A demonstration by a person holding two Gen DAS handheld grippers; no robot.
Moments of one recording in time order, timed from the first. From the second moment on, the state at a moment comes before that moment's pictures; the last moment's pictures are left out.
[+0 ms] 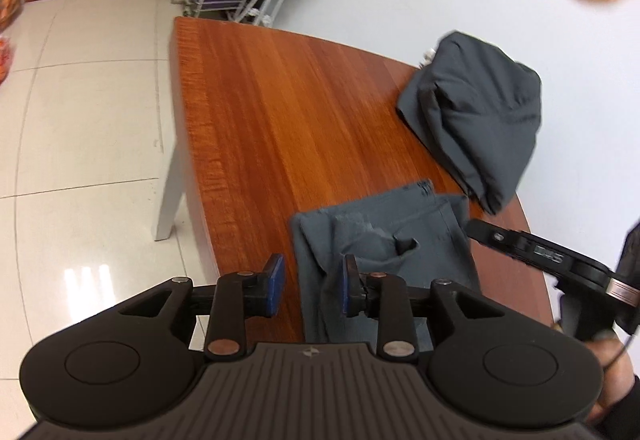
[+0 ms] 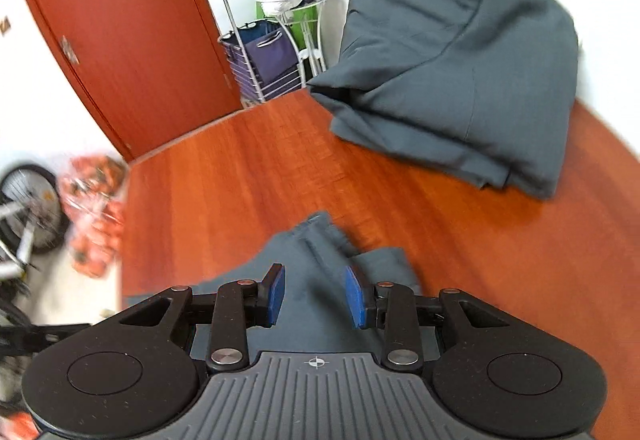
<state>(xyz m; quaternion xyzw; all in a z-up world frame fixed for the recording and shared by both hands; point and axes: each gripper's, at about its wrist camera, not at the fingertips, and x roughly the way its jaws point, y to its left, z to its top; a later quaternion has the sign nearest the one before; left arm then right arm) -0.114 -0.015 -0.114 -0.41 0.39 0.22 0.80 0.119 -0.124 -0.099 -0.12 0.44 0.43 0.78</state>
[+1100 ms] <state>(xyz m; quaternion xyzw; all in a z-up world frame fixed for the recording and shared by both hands) -0.065 -0.004 -0.146 -0.38 0.42 0.21 0.79 0.148 -0.114 -0.113 -0.18 0.40 0.48 0.76</state>
